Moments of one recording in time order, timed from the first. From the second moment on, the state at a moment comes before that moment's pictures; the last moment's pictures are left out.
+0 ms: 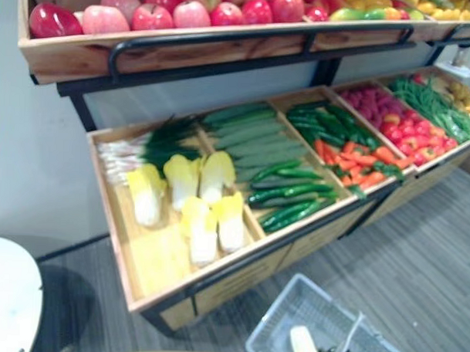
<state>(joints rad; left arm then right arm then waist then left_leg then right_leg) 0.32 0.05 0.55 0.85 0.35 -0.07 0.46 0.21 -0.18 -0.33 1.00 -0.24 -0.17 -0.18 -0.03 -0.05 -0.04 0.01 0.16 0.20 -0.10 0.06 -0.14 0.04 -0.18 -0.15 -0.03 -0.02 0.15</state>
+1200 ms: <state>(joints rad) 0.21 0.19 0.23 0.94 0.29 -0.10 0.17 0.13 -0.18 -0.22 0.90 -0.32 -0.12 -0.12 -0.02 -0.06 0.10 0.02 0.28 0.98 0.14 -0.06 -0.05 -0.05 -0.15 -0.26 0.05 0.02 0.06</state>
